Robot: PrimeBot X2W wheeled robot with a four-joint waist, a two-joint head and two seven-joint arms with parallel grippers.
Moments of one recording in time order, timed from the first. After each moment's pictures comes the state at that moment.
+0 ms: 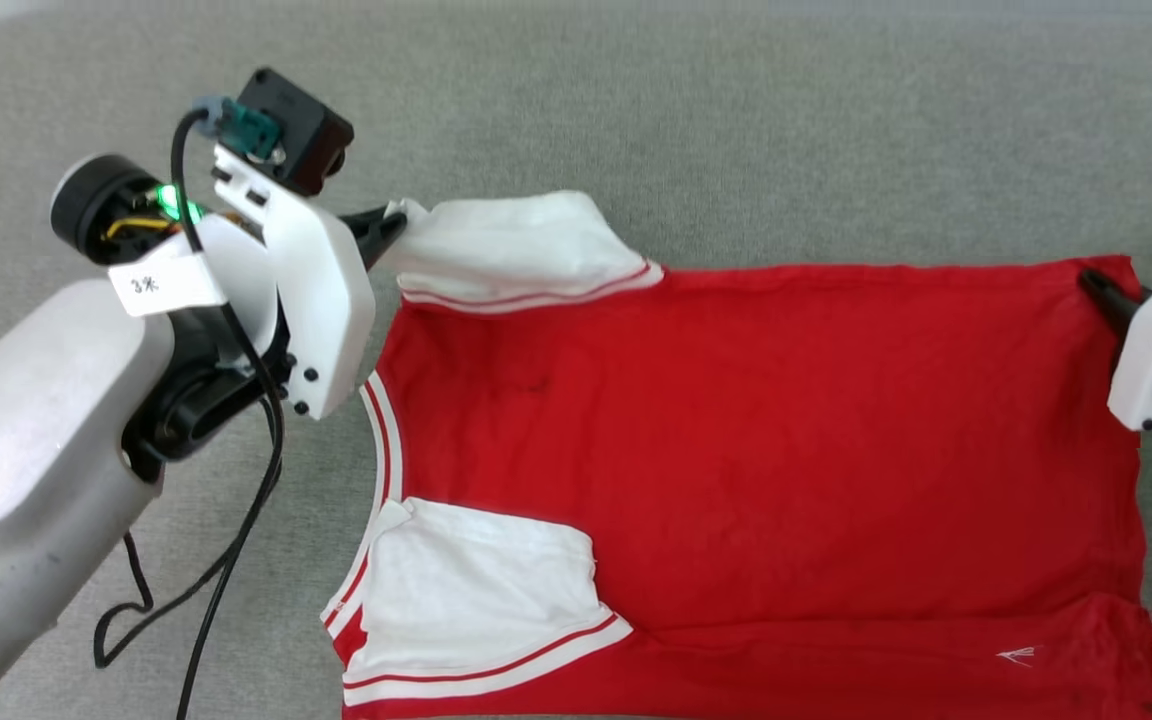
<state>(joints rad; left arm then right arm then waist) -0.94 0.72 -0.83 0.06 -0.86 0.00 0.54 -0.60 -0.45 0.10 0.42 0.52 0.13 0.51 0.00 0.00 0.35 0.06</state>
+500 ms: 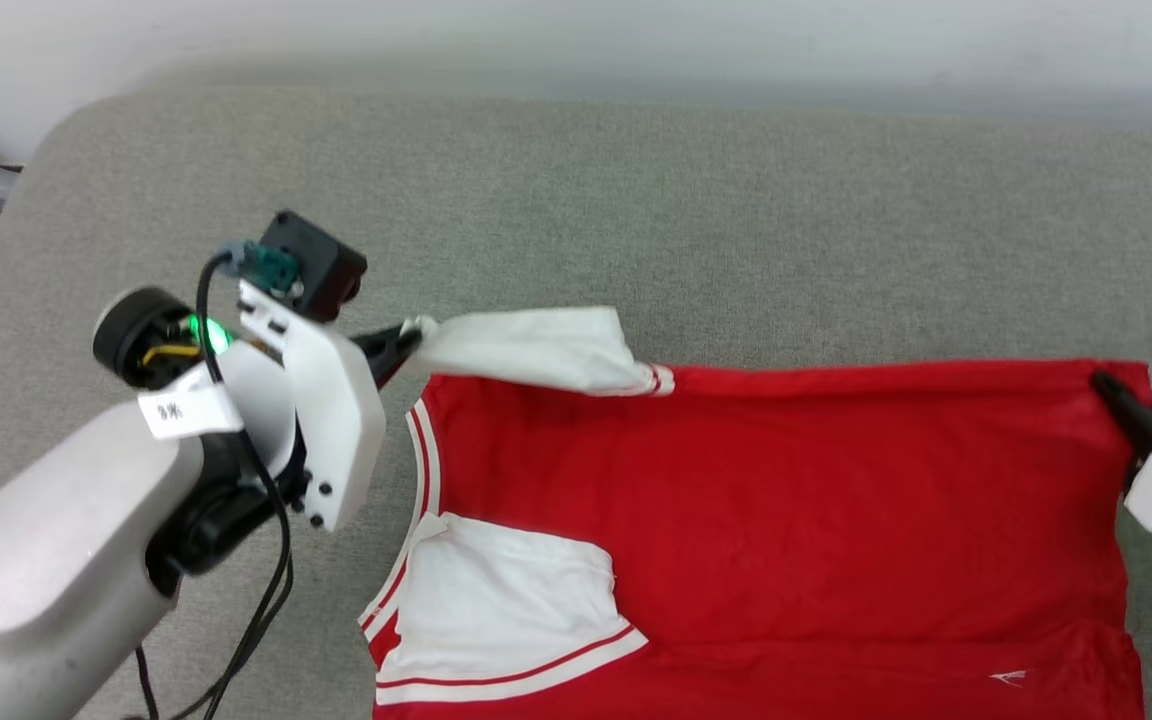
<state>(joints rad) -0.78 0.75 -0.85 0.00 -0.88 0.05 0.46 -0.40 -0.45 0.01 0.37 0.66 0.13 0.43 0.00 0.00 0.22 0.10</state>
